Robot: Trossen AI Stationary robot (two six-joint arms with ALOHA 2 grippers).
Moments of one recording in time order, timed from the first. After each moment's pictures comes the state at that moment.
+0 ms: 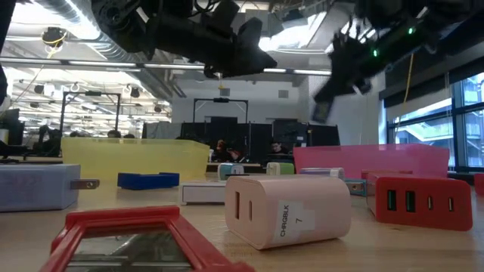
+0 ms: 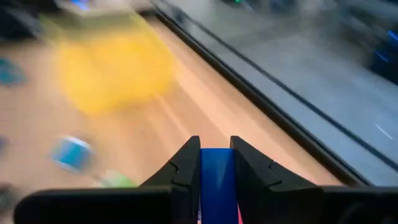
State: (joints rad) left arm 0.00 1.70 0.83 0.83 -0.54 0.05; right arm -0.20 1.09 0.56 0.00 0.39 0.12
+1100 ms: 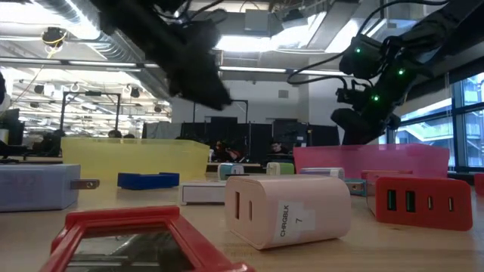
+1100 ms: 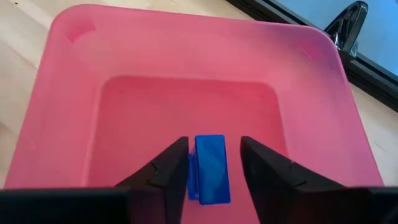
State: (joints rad) left arm -0.04 1.48 0.83 -0.04 -0.35 -0.34; right arm -0.34 1.28 0.53 -0.22 0.47 0.38
